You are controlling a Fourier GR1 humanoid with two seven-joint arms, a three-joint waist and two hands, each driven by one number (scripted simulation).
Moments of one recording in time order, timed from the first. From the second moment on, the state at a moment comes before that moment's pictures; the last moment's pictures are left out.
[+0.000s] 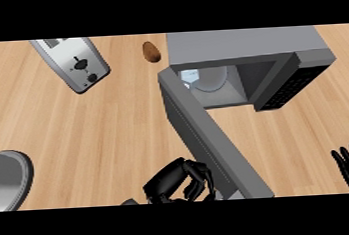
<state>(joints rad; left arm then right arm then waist) -0.16 0.00 -0.65 -1.29 -0.14 -0.15 -0.24 0.36 -0.30 -0.17 -1.49 -0.29 0.50 -0.64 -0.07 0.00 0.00</state>
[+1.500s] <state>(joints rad) -0.76 0.00 -0.94 -1.02 0.41 0.61 -0.20 0.40 -0.43 -0.06 -2.03 -0.59 0.54 -0.28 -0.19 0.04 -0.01</state>
